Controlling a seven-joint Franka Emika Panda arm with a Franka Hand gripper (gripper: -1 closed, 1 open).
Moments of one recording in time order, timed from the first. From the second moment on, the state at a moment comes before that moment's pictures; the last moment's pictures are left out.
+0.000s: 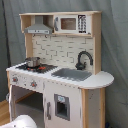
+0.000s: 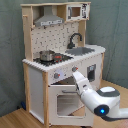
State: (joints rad) arm -0.65 -1.47 1.60 -1.81 -0.15 2.02 0.56
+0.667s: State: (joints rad) arm -0.66 -1.45 1.54 -1.83 -0.14 2.01 0.33
